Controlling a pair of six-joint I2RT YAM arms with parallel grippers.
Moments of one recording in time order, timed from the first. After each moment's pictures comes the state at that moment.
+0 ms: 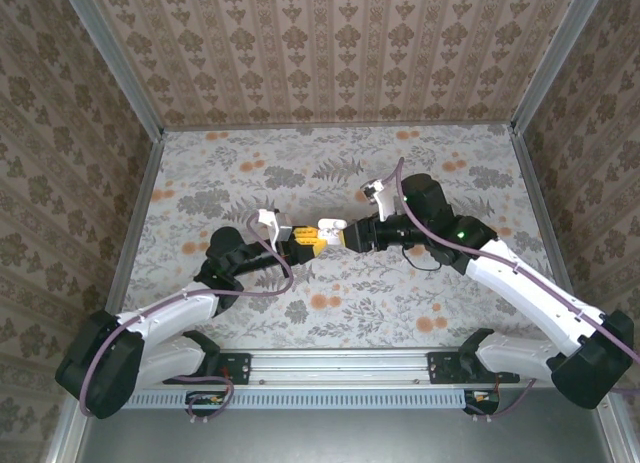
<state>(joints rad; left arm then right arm) -0.64 1.10 0.37 0.81 0.74 -0.24 0.62 1.15 1.03 -0.46 -0.47 0.39</state>
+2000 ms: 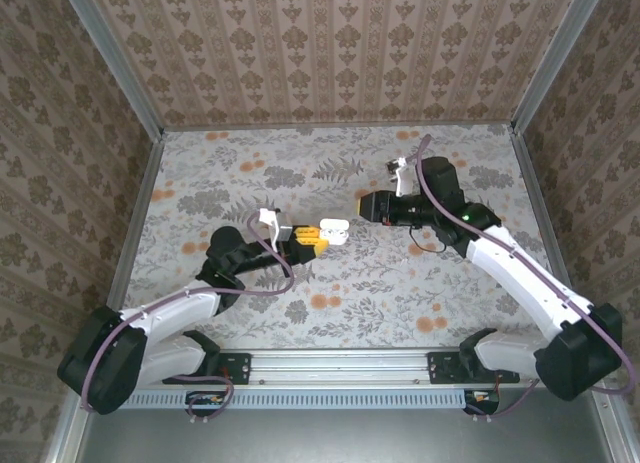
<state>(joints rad) -0.65 1.13 0.38 0.87 0.77 -0.25 0.43 1.23 1.04 -0.37 -0.53 0.61</state>
